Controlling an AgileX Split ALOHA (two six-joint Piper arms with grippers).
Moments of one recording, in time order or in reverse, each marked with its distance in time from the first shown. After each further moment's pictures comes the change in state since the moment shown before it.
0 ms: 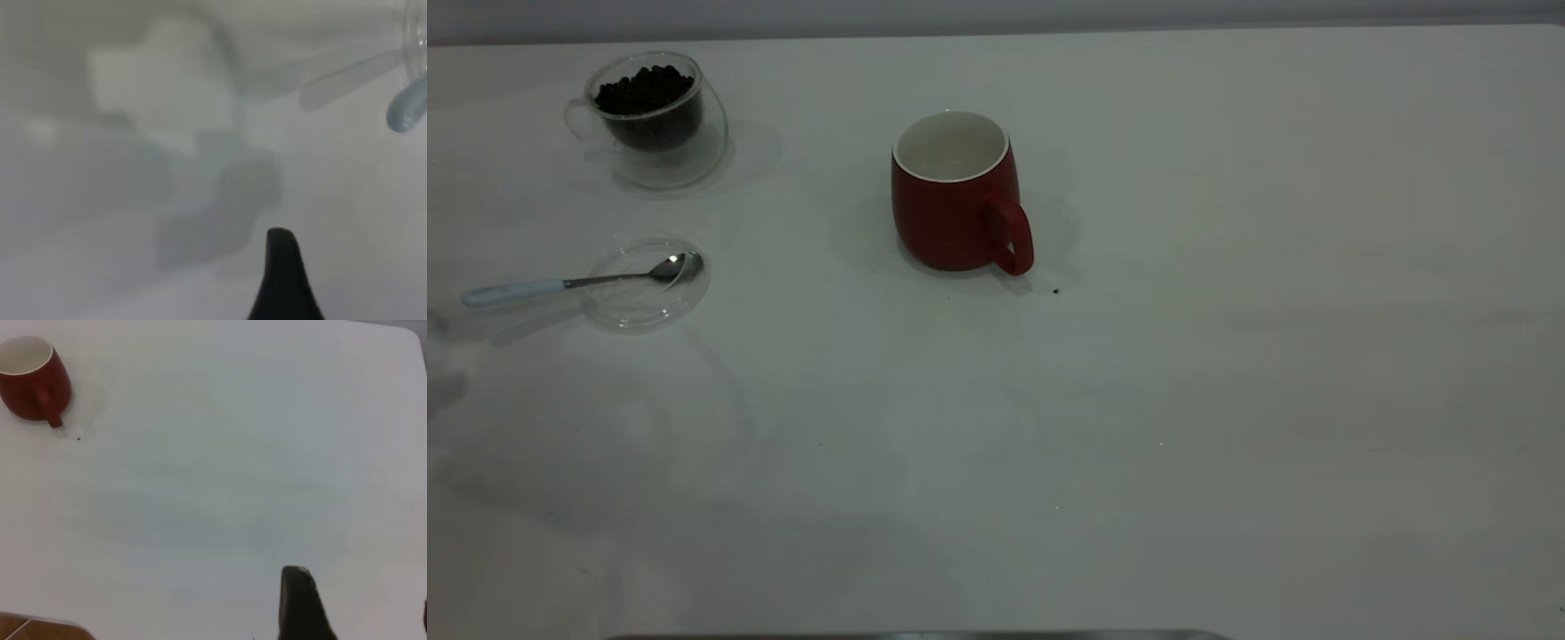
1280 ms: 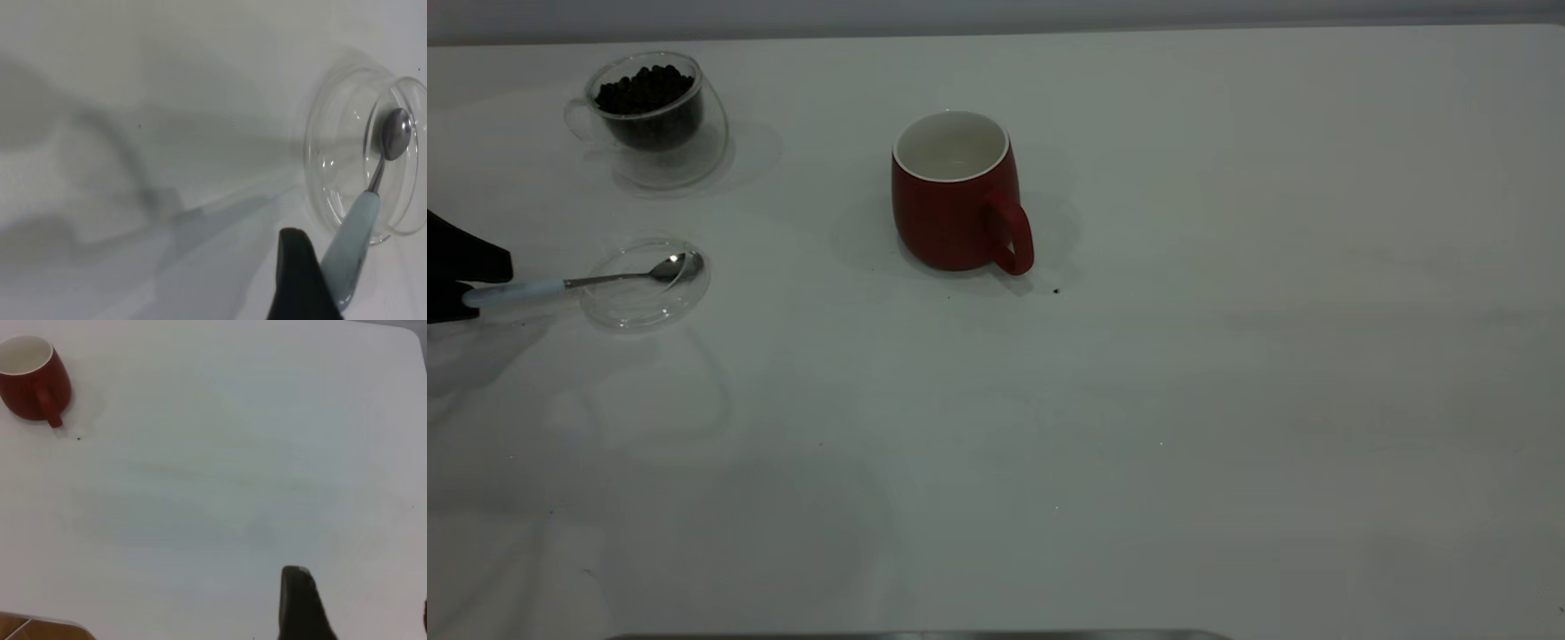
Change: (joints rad) left arm 0.000 0.190 -0.014 -0.585 0.152 0.529; right arm 0.000 0.000 0.000 0.000 0.000 0.000
